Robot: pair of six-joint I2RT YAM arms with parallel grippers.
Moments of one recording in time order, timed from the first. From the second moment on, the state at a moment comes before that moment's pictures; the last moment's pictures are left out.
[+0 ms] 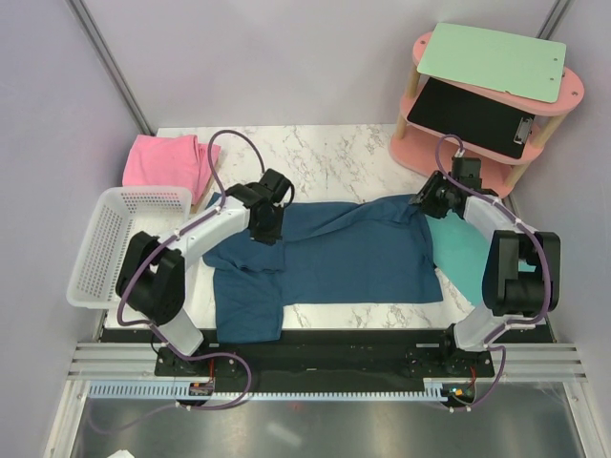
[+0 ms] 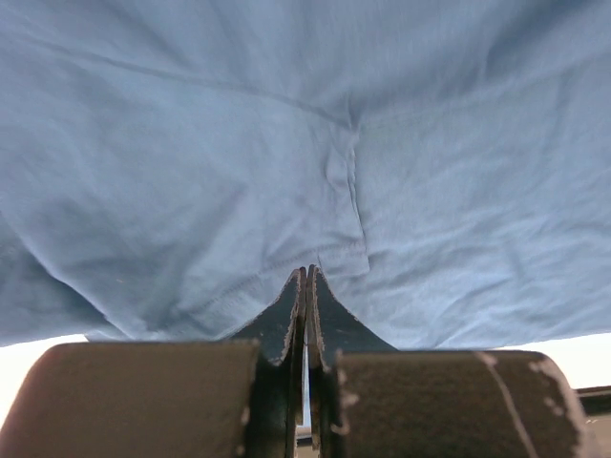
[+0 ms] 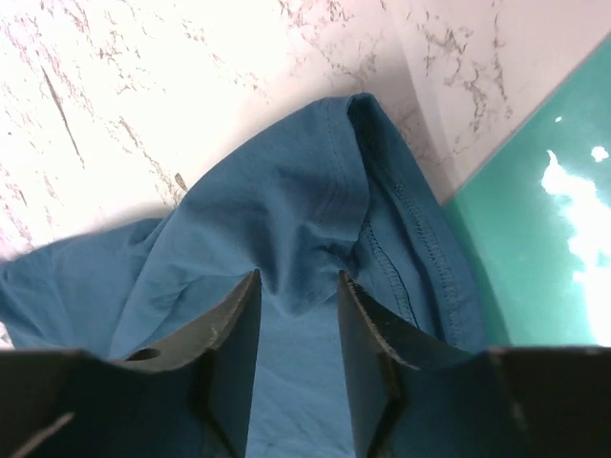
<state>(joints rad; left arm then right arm) -0.57 1.65 1.23 -0.79 -0.14 -0.40 -0.07 1.64 1.06 -0.27 -0.25 0.54</state>
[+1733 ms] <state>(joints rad) -0.46 1.90 1.27 -0.82 -0.25 -0.42 -0.08 1.79 1.19 -0.50 -0.08 0.44</state>
